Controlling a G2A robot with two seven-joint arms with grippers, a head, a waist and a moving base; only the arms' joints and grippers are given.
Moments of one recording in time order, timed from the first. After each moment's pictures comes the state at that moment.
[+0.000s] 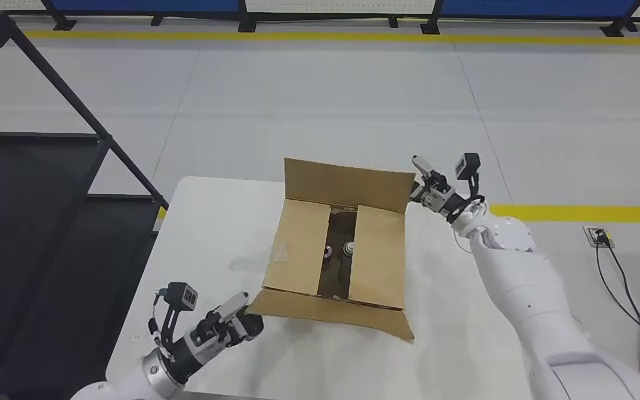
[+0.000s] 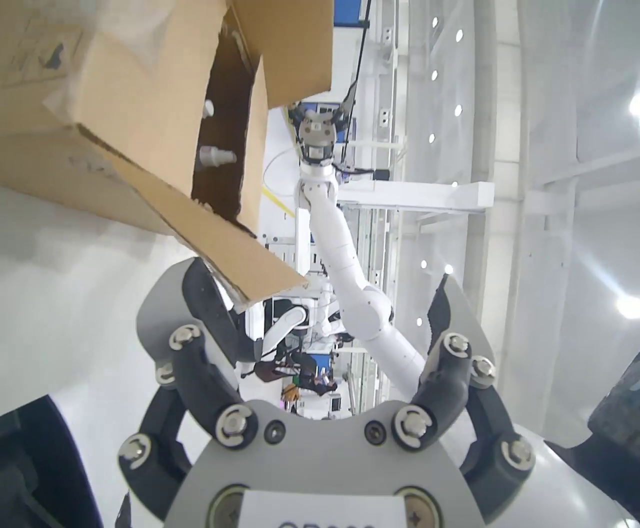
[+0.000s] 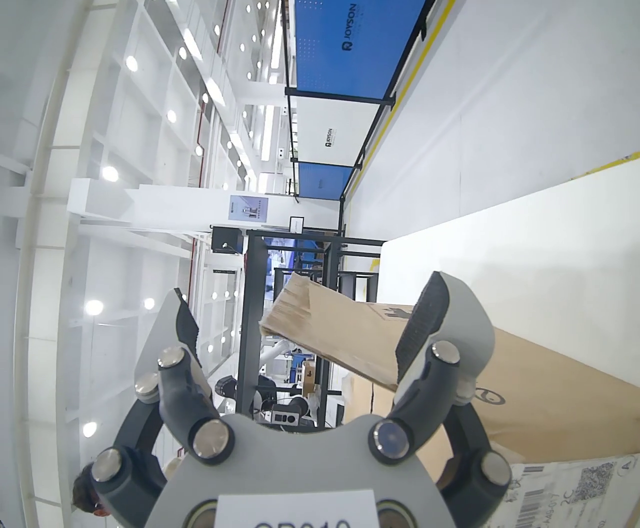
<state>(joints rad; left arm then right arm) 1.61 -1.16 -1.66 -2.06 -0.41 0.04 -0.71 -0.32 -1.34 1.25 -0.40 0.41 -0.49 0.89</state>
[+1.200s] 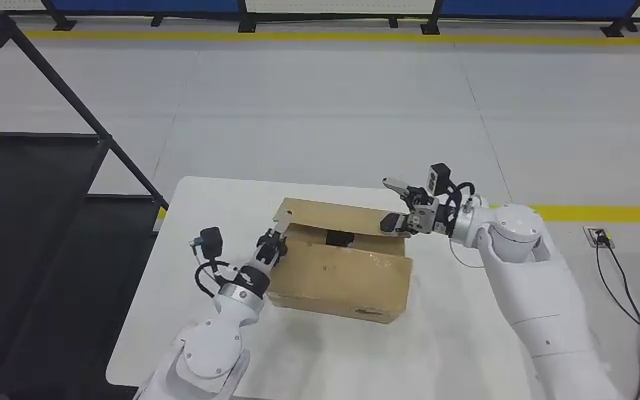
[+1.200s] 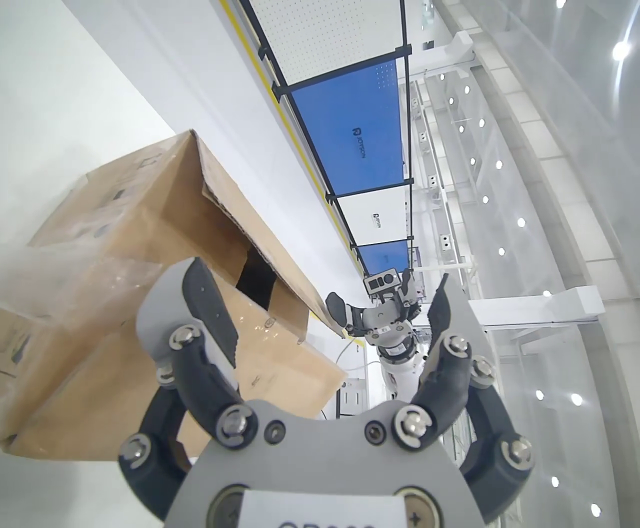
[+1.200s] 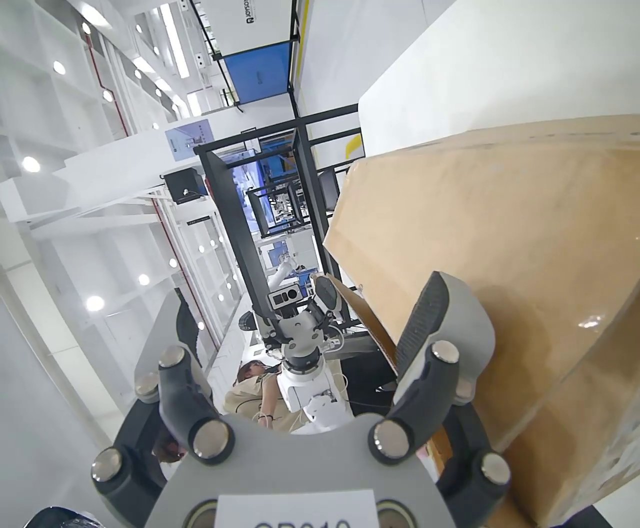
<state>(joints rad) 1.15 -1.24 -1.17 -1.90 0.01 0.33 0.02 -0.57 -1.24 1.28 -1.08 0.34 0.28 1.02</state>
